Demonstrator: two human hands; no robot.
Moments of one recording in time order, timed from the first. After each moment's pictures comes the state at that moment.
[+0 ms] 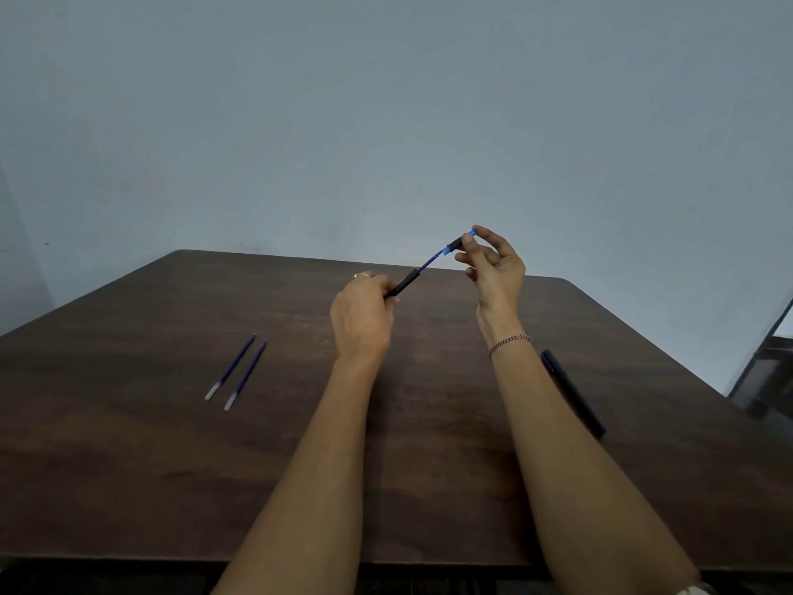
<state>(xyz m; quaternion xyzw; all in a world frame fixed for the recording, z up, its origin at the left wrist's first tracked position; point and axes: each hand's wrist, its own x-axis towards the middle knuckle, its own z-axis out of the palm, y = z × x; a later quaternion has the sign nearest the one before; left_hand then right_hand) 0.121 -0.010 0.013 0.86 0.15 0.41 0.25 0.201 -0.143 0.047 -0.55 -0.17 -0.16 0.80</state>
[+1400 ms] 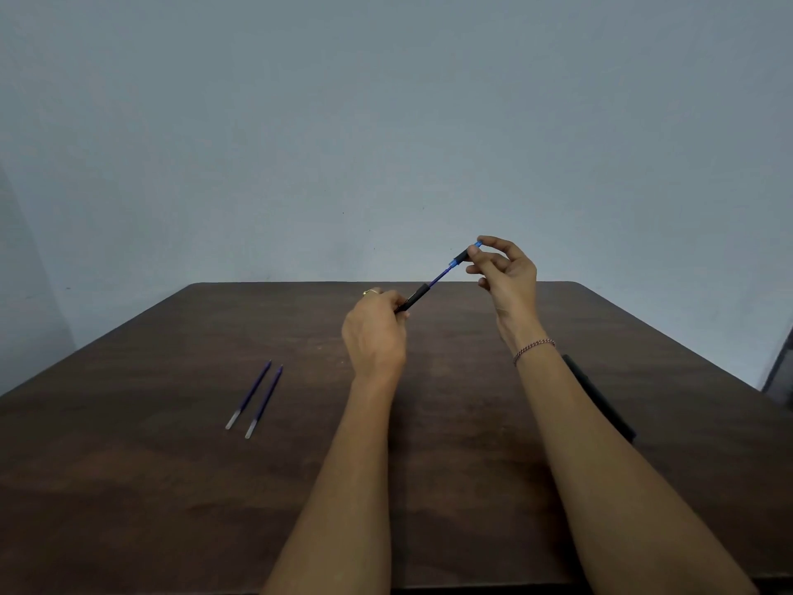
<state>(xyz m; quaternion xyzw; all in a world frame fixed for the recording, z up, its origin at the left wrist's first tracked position) 0.117 -0.013 0.013 0.86 0.16 0.41 0.25 0.195 -0.151 0.049 -0.59 -0.19 -0.16 0.77</state>
